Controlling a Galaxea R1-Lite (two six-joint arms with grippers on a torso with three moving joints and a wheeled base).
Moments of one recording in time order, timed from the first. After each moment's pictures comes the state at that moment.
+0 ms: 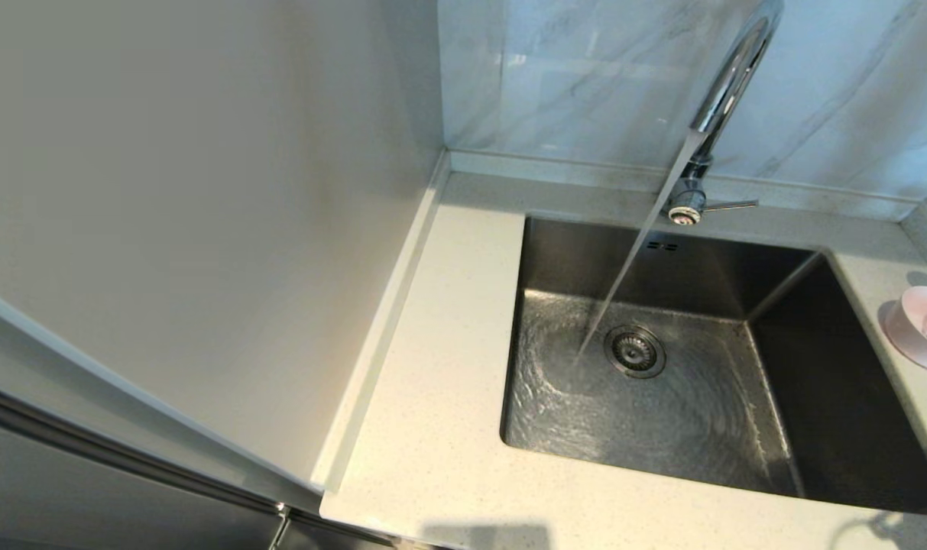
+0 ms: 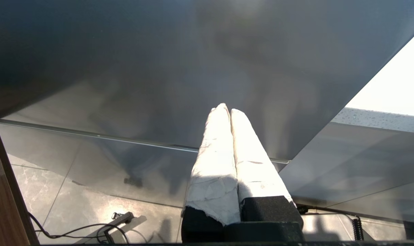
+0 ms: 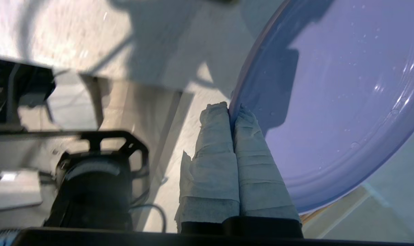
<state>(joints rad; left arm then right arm) 0.00 0.00 0.00 0.00 0.00 0.00 -0.47 1.09 -0.98 0.90 -0.11 -0.57</state>
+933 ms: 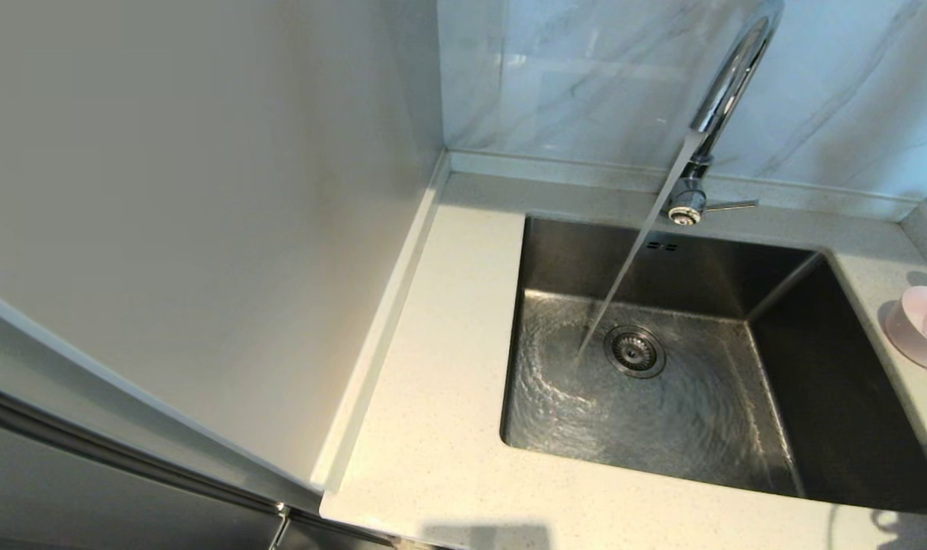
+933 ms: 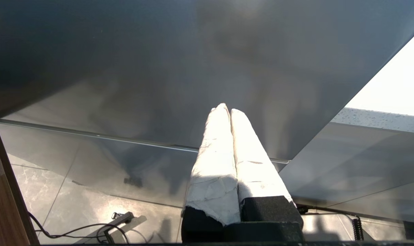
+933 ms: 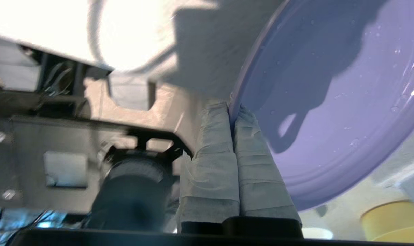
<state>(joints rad) 0.00 0.00 0.00 0.00 0.00 0.00 -0.49 1.24 -0.85 0.83 0.08 -0.59</state>
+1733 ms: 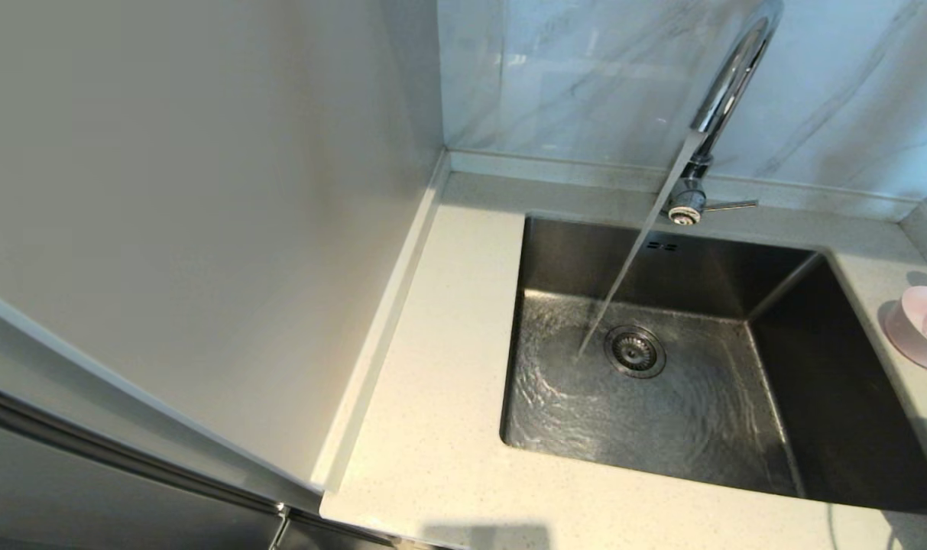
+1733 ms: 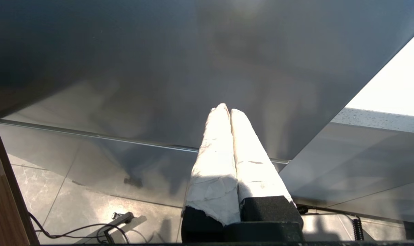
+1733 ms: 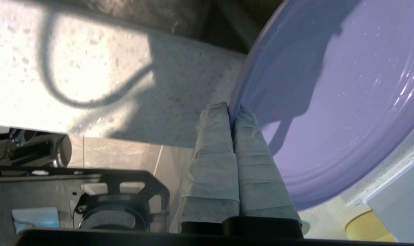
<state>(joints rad) 0.00 0.00 0.00 0.00 0.00 0.00 -0.49 1.34 -0.83 0.62 0.01 -0.53</state>
